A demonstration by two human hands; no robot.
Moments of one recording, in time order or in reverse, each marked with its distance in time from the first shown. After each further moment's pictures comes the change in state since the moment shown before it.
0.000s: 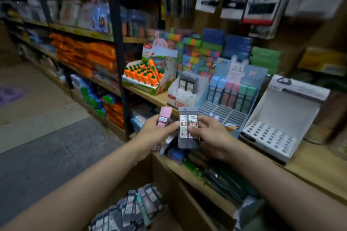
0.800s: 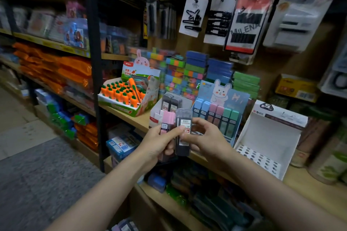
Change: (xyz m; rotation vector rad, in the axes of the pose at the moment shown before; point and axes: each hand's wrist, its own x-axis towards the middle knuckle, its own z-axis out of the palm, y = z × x) left_hand 0.064 0.017 0.036 -0.352 -0.266 0.141; right_hand 0.023 -0.042 -0.025 -0.119 0.065 -0.275
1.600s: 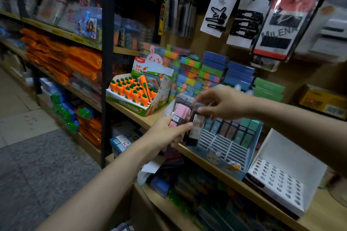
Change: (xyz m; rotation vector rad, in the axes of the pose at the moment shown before) left_hand 0.027 0.023 -0.031 0.197 -0.078 0.039; right_hand 0.076 -0.101 -0.007 -1.168 -0.389 -0.220
